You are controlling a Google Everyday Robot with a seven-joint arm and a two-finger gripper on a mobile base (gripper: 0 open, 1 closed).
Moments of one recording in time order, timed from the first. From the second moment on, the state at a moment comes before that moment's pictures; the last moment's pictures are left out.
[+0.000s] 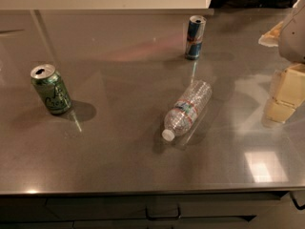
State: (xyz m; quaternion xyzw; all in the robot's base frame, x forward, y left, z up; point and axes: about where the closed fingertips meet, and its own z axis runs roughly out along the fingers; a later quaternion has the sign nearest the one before) arm 0.438 -0.217 0.976 -0.60 0.78 -0.03 0.16
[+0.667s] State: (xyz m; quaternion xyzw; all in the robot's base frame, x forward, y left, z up) arm 0.439 -0.213 0.978 -0.61 0.77 -0.03 0.16
